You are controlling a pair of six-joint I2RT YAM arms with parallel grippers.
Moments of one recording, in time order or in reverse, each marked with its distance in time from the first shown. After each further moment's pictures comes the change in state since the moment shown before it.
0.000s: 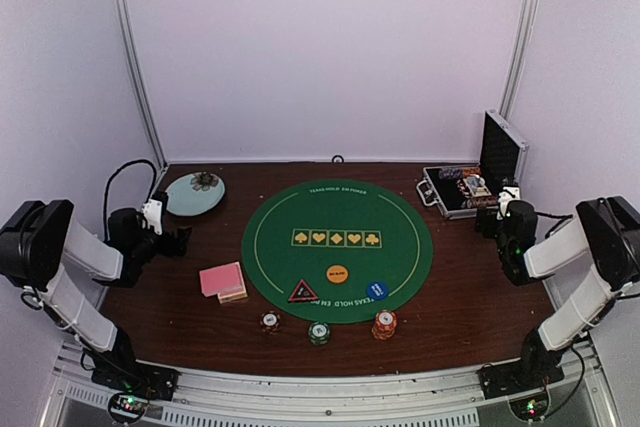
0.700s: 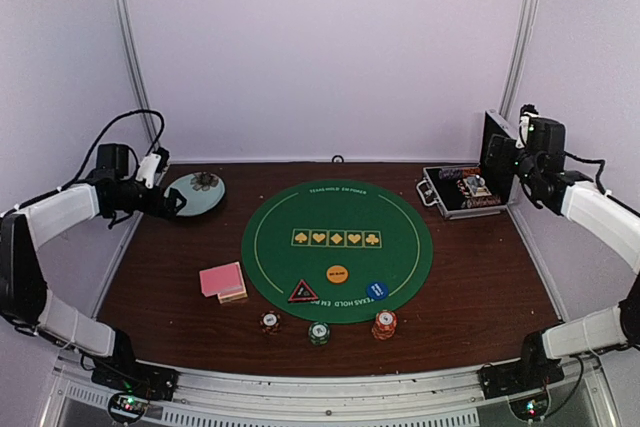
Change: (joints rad) left arm 0.009 -0.202 0.542 -1.088 0.092 0.117; right arm 0.008 -0.337 0.561 -0.930 -0.074 0.172
